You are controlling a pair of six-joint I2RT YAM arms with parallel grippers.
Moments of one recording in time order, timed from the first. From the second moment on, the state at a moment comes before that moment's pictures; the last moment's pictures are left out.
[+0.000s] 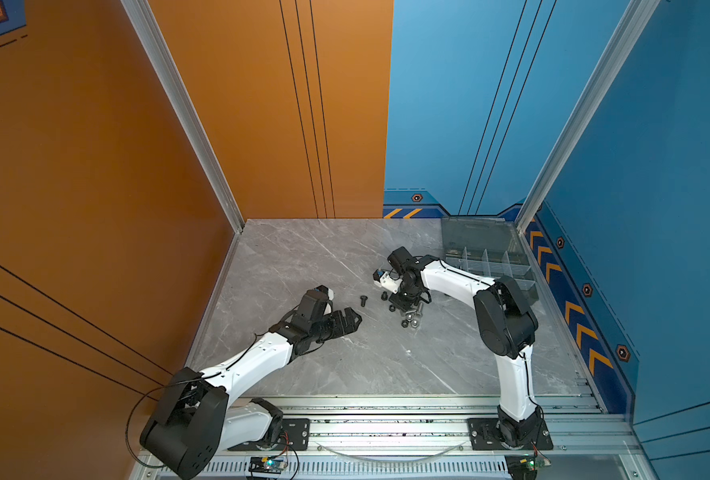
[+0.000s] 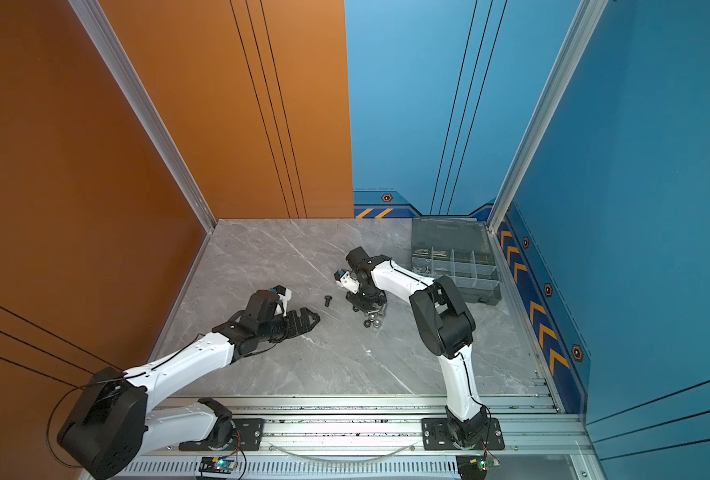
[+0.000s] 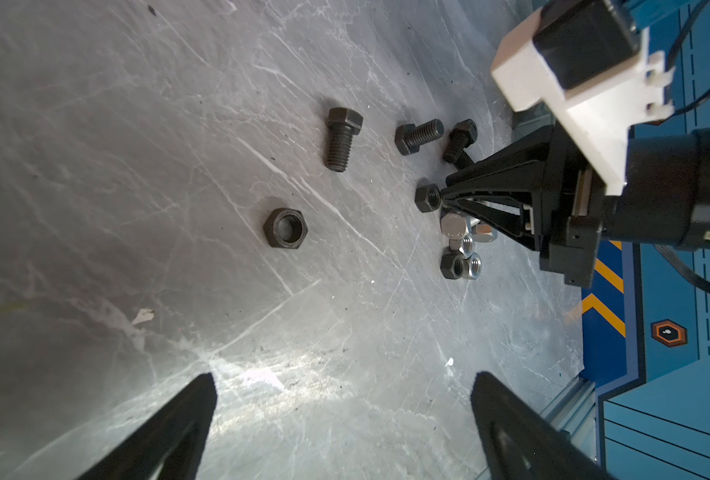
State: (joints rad) left arm -0.48 1.23 0.57 -0.13 0.25 -0.77; right arm 0.58 2.08 1.55 -0.79 -0.09 -0.37
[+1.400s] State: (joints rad) left arm -0.48 1.22 0.57 -0.13 0.25 -0.77; right arm 0.13 1.82 1.39 -0.41 -0.14 0.09
